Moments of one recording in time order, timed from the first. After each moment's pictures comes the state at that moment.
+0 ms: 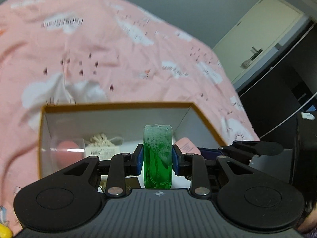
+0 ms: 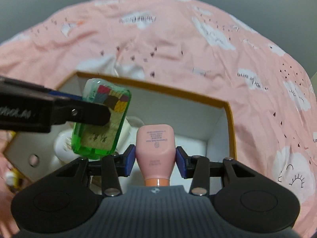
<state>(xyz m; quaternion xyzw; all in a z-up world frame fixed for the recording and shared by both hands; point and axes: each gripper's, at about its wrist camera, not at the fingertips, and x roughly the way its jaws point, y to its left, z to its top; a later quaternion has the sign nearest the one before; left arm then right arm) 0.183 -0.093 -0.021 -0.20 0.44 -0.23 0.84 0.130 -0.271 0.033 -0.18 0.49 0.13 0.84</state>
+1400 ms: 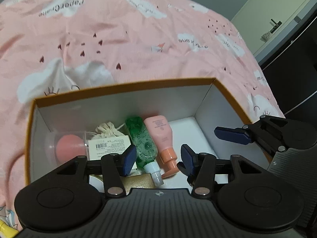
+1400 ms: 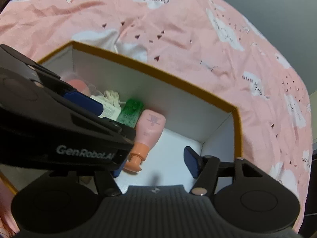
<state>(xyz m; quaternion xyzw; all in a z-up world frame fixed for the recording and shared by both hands) 0.200 -0.125 -0.031 -0.13 0.50 -0.19 0.84 0.145 -0.249 0.004 -0.26 0.51 0.13 0.81</state>
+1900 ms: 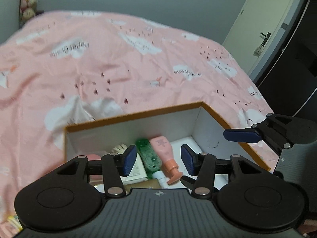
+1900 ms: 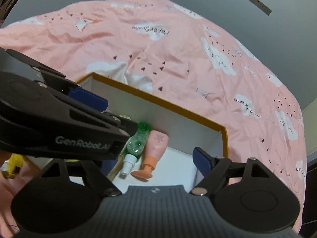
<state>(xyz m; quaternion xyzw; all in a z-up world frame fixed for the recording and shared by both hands) 0.150 -0.105 0.020 -0.08 0.40 -0.18 0.89 0.100 -0.238 0.055 -0.25 0.44 0.15 0.85</state>
